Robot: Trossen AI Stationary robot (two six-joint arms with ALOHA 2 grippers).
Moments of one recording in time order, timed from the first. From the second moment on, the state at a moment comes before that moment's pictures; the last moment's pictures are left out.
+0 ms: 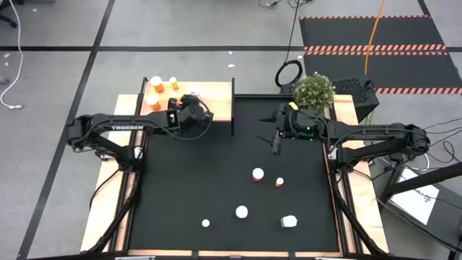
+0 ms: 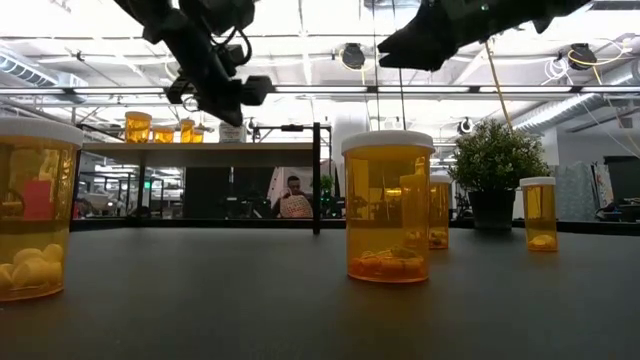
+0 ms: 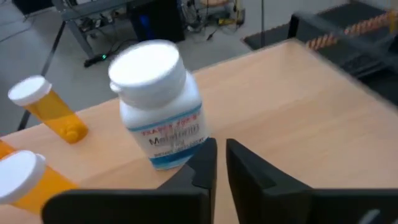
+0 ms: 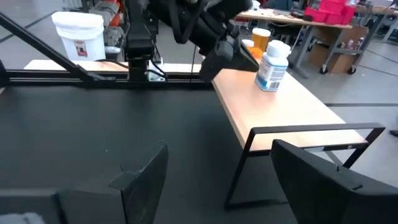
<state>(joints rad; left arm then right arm) 0.27 1.39 0.94 -0.30 -0.85 -0.48 -0.17 1.07 0.72 0.10 0.06 -0.09</state>
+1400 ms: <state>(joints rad) 0.43 1.40 0.94 -0.23 -0.81 -0.36 -0.17 1.07 0.72 0.11 0.05 -0.11</state>
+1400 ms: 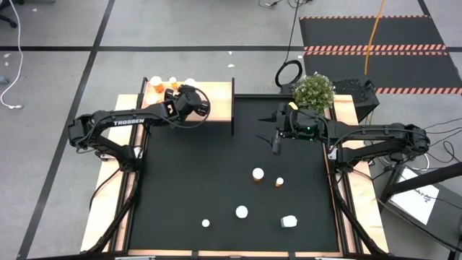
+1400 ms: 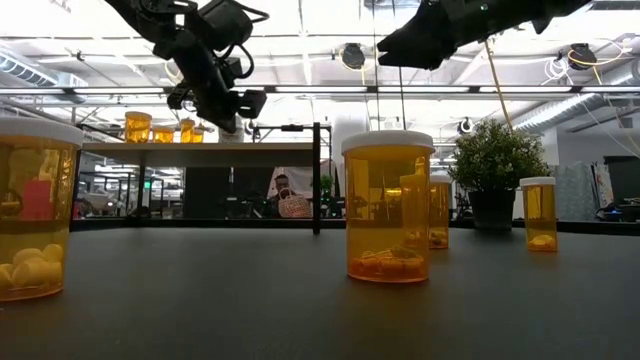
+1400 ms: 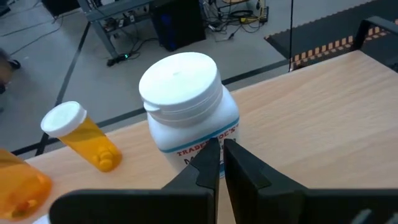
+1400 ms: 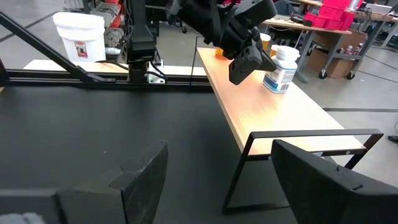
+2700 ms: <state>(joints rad) 0.45 1.41 0.94 -0.16 -0.77 -0.26 -0.17 1.07 0.72 0.11 0.05 -0.12</state>
